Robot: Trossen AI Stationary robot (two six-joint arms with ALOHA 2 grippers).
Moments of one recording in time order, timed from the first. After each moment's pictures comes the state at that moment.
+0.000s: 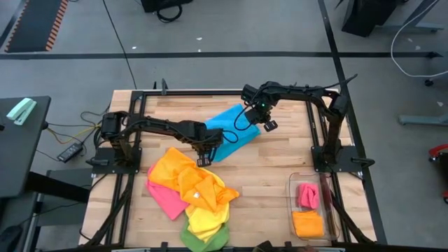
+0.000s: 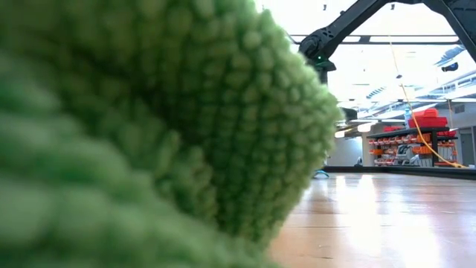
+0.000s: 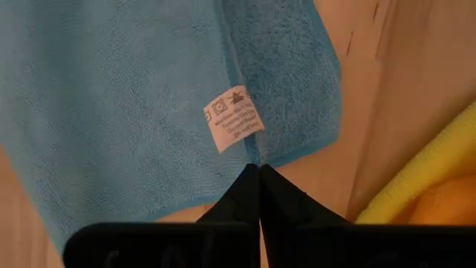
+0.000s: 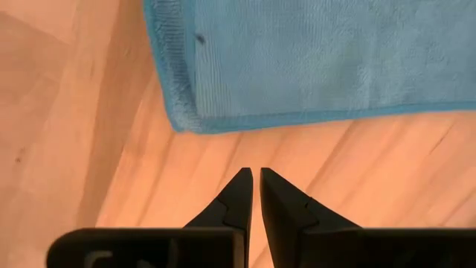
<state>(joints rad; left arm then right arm) 0.07 1.81 1.24 -0.74 -0.09 -0.04 -0.55 1.88 1.35 -0.99 -0.04 -0.99</state>
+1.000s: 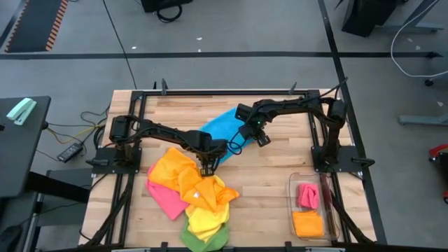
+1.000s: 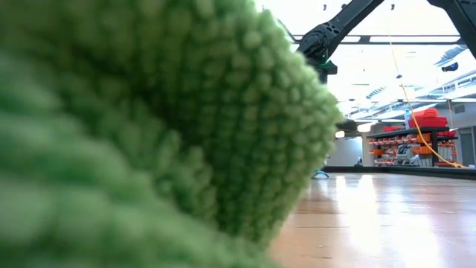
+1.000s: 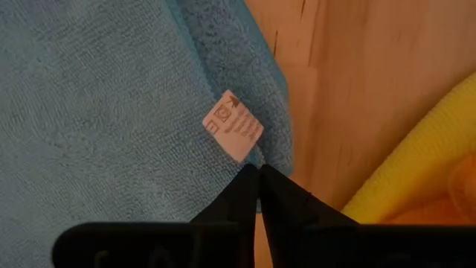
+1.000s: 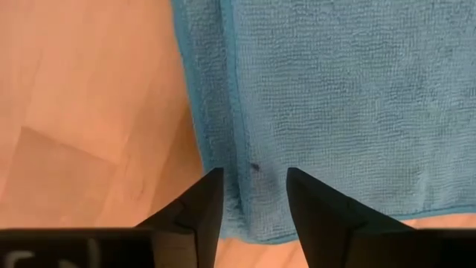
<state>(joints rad) 0.00 1.92 1.24 -0.64 -0.02 -0.07 -0.36 1.88 1.22 -0.79 -0.02 -0.80</state>
